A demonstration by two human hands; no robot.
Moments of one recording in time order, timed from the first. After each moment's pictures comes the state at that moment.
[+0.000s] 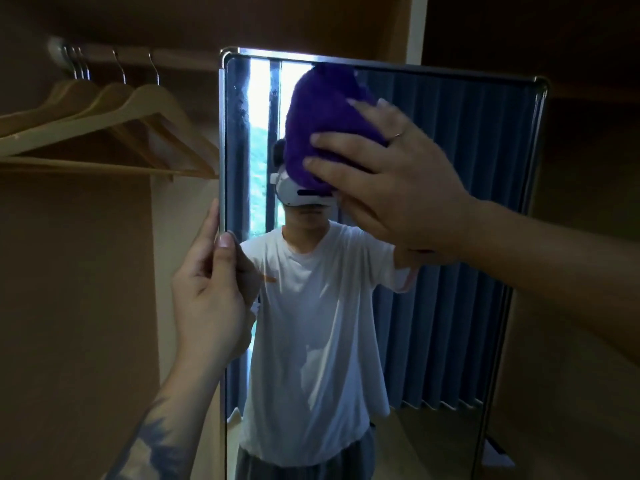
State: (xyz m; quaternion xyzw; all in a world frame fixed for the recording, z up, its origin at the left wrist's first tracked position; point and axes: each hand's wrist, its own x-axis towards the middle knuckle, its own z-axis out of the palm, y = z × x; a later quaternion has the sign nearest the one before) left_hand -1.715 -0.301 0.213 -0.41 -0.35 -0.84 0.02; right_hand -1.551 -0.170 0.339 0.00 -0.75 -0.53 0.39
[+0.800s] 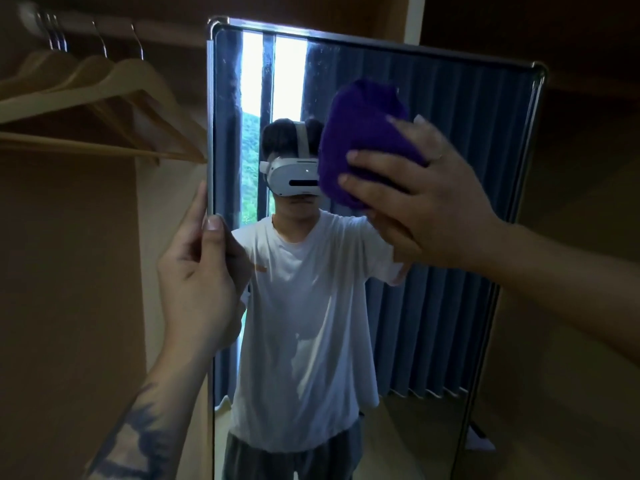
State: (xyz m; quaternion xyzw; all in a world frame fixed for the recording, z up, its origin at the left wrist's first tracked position) left_hand -1.706 -0.303 0.215 -0.40 -0.36 -0.84 0.03; right_hand -1.513 -0.144 0.308 0.02 -0.76 -0.50 0.42
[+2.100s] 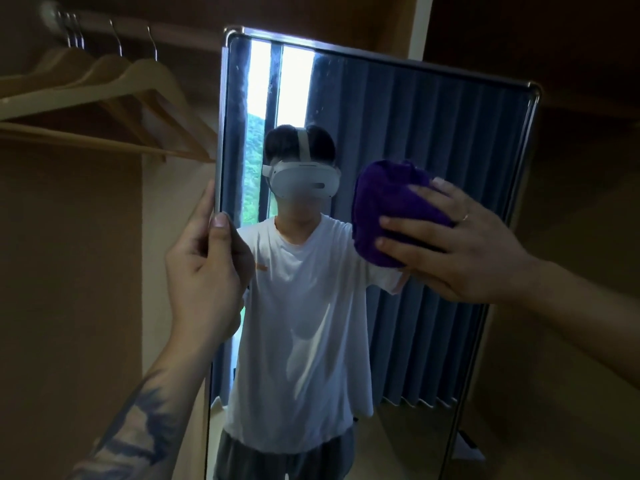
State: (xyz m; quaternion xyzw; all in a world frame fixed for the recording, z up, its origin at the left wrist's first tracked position) left_hand -1.705 -0.306 0.215 -0.40 -0.38 -0.83 0.05; right_hand -1.460 -0.115 0.281 0.08 -0.79 -0.53 0.30
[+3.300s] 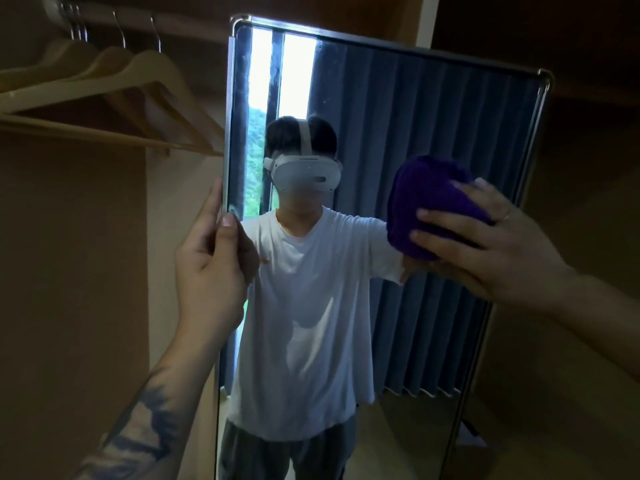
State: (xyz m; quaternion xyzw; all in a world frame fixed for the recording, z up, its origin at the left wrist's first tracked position) left_hand -1.715 -0.306 0.205 -0.41 -0.39 -0.82 0.03; right_hand -1.430 -0.105 0.265 0.01 -0.79 -0.52 0.33
